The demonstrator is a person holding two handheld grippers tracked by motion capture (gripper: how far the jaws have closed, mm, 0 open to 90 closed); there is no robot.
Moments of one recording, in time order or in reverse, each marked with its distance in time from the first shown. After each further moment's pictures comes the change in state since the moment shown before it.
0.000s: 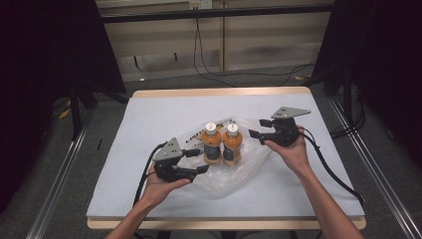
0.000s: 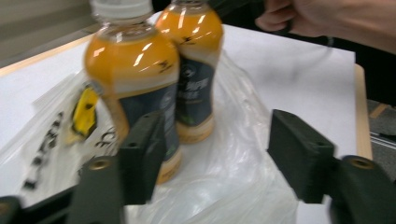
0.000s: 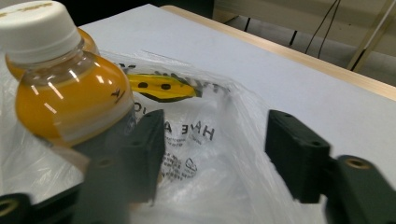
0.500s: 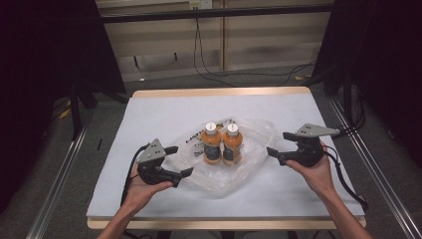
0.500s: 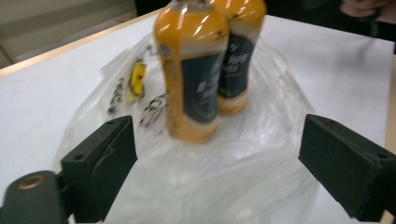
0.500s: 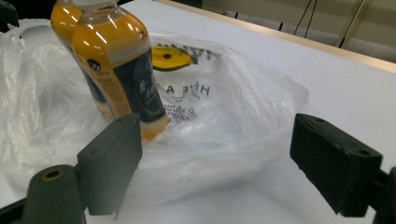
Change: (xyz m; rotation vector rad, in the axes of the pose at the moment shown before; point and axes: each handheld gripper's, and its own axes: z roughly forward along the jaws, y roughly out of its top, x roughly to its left) left arm 0.011 -0.017 -0.038 0.028 0.115 -0.041; right arm 0.011 -0.036 -0.063 -0.002 -0.042 0.045
